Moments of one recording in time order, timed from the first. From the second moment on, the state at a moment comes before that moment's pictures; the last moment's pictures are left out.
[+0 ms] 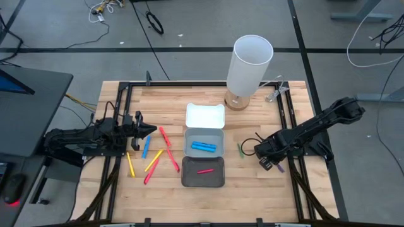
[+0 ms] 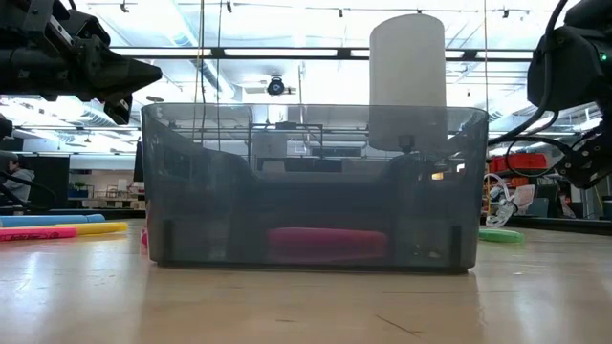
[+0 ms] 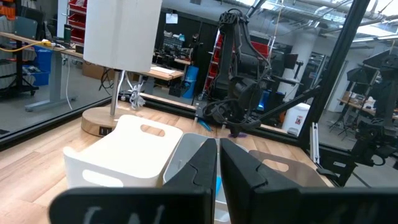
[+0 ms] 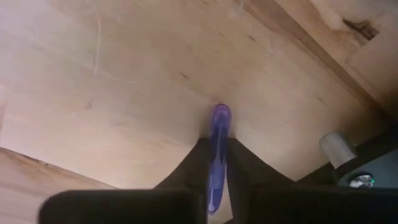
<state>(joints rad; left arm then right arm) 0.04 0.01 0.01 0.10 -0.08 -0.25 0.34 1.25 0.46 -0.86 -0.30 1.26</state>
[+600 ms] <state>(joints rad) 0.04 0.01 0.01 0.10 -0.08 -0.25 0.34 1.25 0.63 -1.06 -0.27 1.19</state>
